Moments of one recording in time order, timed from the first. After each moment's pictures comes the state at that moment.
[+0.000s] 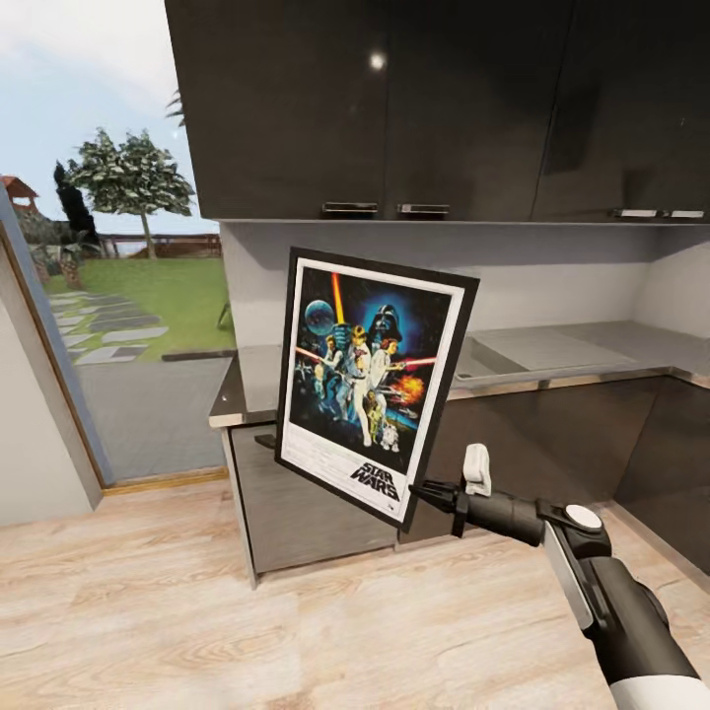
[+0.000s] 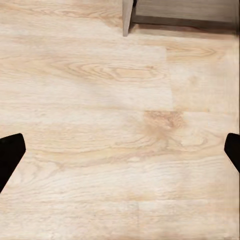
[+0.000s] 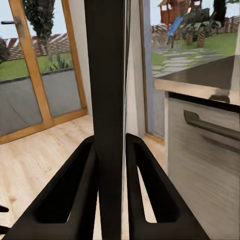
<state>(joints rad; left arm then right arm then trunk) 0.10 0.06 0.44 -0.78 -0.01 -0.12 -0.30 -0.46 -0.15 -0.02 -1.32 -0.18 0.27 1.18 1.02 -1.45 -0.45</state>
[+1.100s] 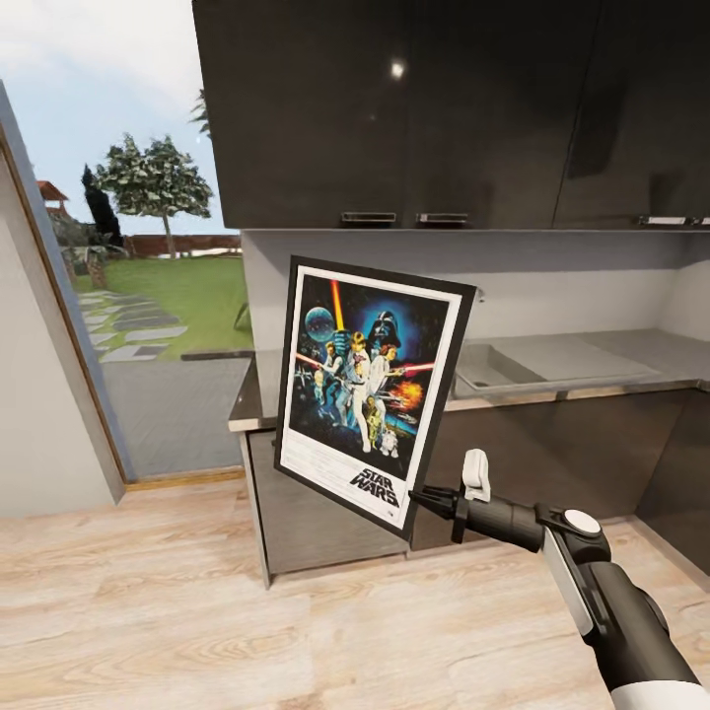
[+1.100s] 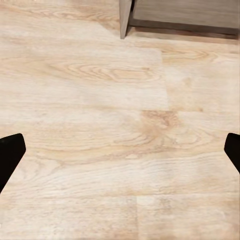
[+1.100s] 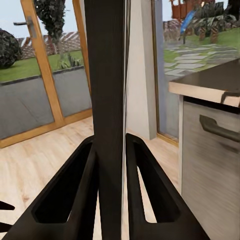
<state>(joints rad) 0.10 0.08 0.43 -0.77 -0.01 -0.12 -0.38 -0.45 -0.14 -0.02 -1.31 -0.18 0.27 1.19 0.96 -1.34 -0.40</state>
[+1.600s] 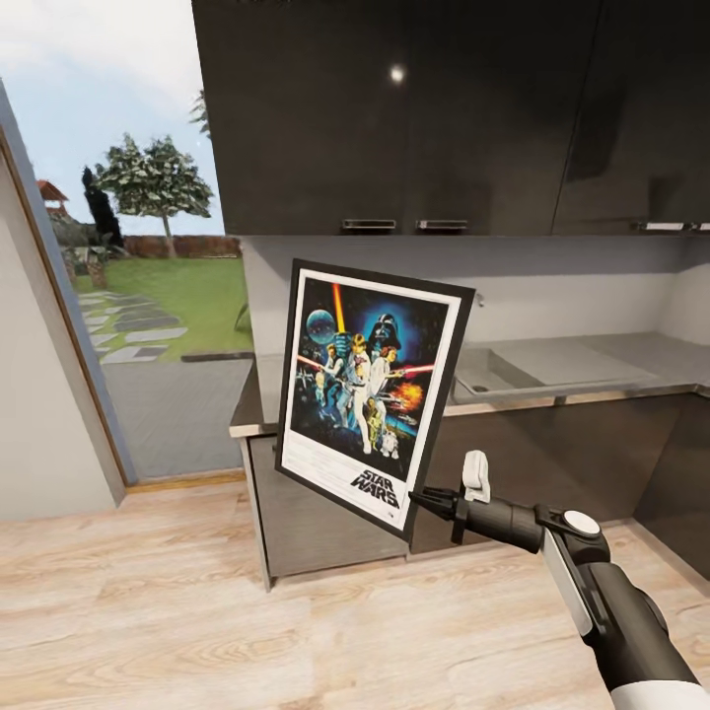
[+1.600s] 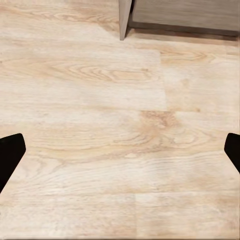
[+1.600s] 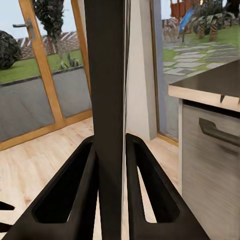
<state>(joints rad) 0.10 0.08 0.43 -0.76 -0.01 -0.12 -0.38 -0.45 -0.14 -0.02 -1.30 -0.18 0.27 1.19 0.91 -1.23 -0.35</state>
